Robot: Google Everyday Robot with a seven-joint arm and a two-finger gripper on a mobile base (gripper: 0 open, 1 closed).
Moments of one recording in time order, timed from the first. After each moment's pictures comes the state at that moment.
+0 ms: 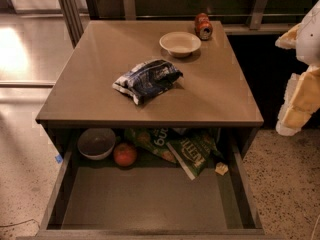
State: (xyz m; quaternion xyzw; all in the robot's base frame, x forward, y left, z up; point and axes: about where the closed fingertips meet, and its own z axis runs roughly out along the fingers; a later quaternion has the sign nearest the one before) arm 0.438 -0.217 0.976 -0.60 0.78 -0.03 0.16
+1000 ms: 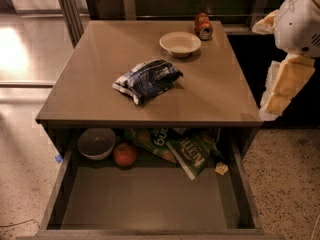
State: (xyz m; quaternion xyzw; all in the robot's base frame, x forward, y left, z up) arm 0.465 -0.185 0.986 -0.65 0.73 -0.04 0.19
